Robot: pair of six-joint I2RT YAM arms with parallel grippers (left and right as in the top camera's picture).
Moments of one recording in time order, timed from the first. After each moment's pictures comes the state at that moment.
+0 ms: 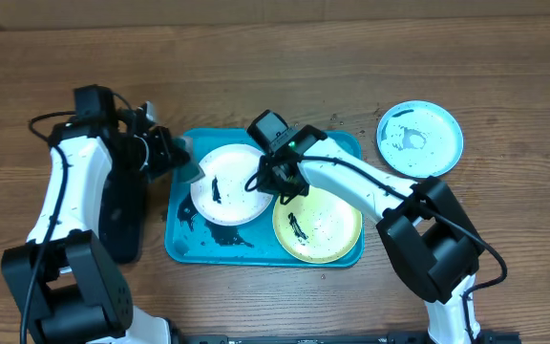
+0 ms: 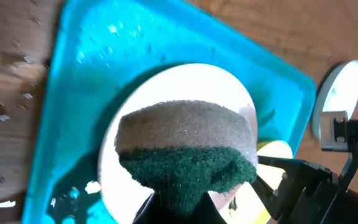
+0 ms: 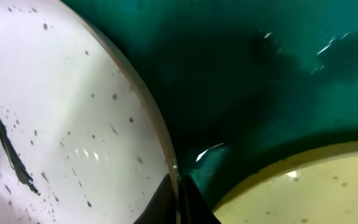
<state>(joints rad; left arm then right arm) 0.21 1.71 1.26 -0.92 0.57 -0.18 0.73 2.09 1.53 -0.79 -0.12 0.86</state>
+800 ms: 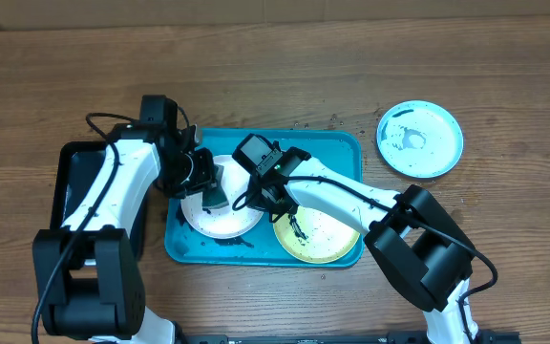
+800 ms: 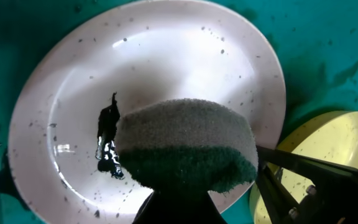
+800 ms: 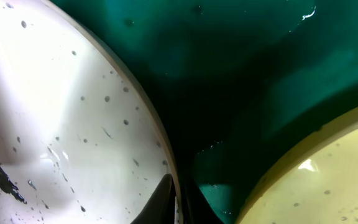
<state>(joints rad) -0.02 1.72 1.17 -0.92 0.35 -0.26 0.82 2.09 1.46 -0.71 -0.08 1.01</state>
